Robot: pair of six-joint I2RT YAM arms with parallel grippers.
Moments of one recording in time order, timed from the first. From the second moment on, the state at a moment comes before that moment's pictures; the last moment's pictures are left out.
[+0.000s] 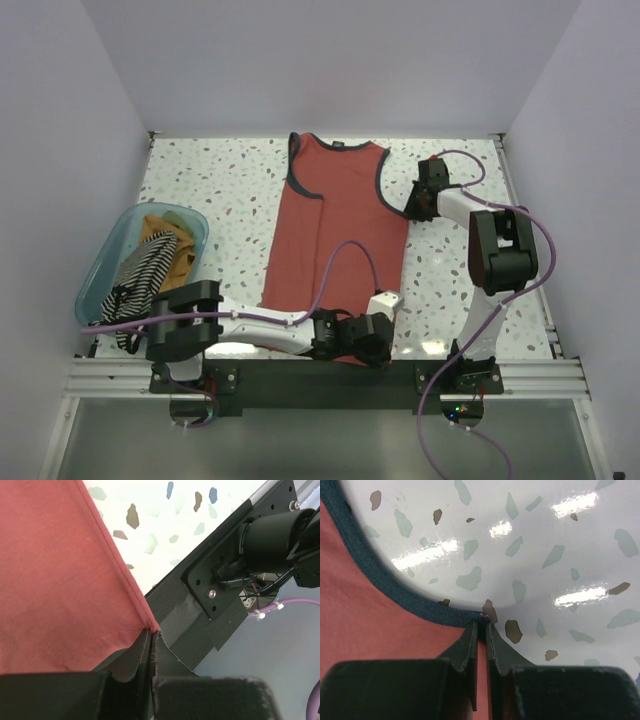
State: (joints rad) left arm -1.46 1.75 1.05 -0.11 -0.15 -0.92; right arm 0.12 1.94 1.26 -0.28 0.06 0.48
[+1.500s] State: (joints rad) left arm -1.45 1.28 0.64 -0.47 -0.50 -1.30; right arm 0.48 2.23 1.84 -0.48 0.14 0.58
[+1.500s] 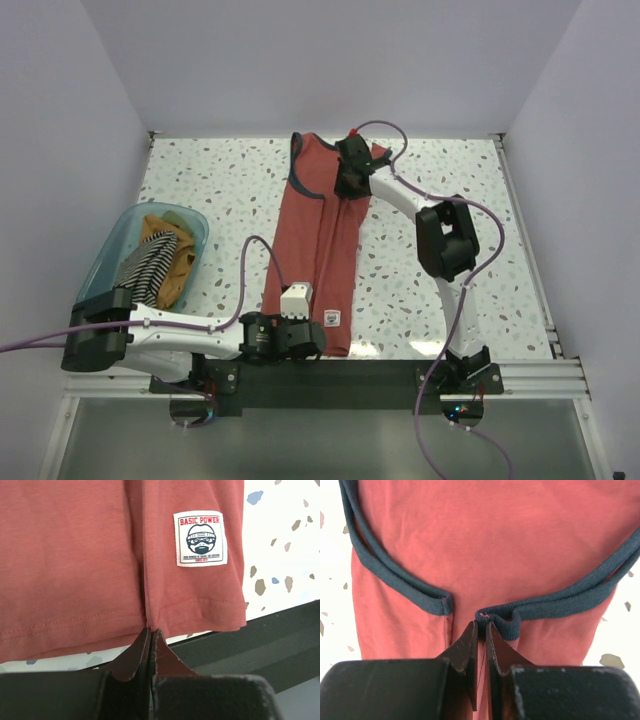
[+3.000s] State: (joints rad) left arm -1.45 1.26 0.63 -0.51 -0.47 -1.26; right arm 0.59 2.32 1.94 -0.50 0.20 0.52
